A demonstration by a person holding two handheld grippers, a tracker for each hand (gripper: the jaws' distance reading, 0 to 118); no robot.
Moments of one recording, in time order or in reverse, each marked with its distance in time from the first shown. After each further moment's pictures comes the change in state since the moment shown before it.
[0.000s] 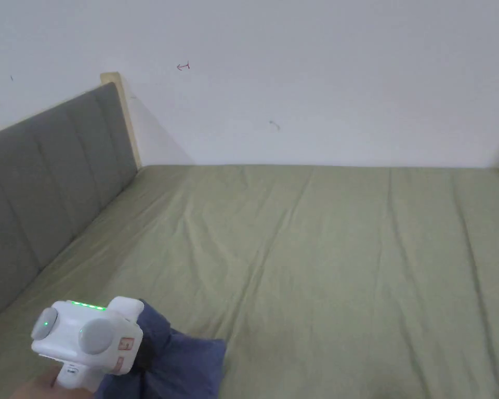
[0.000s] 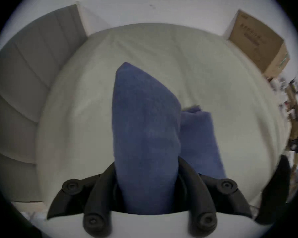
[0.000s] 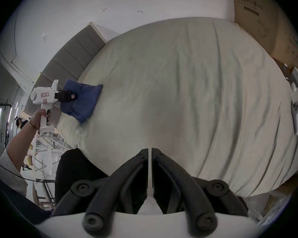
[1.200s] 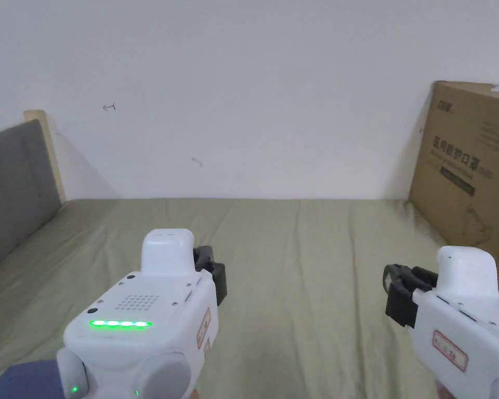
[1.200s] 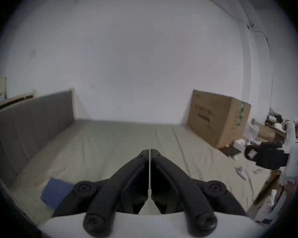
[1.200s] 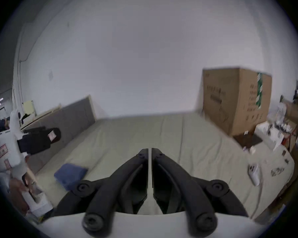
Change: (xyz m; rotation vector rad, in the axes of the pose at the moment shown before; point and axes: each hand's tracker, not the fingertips) left arm 0.283 -0.005 0.261 0.963 -0.159 0.140; right arm -0.024 0.027 0.144 0.939 -0.260 0.119
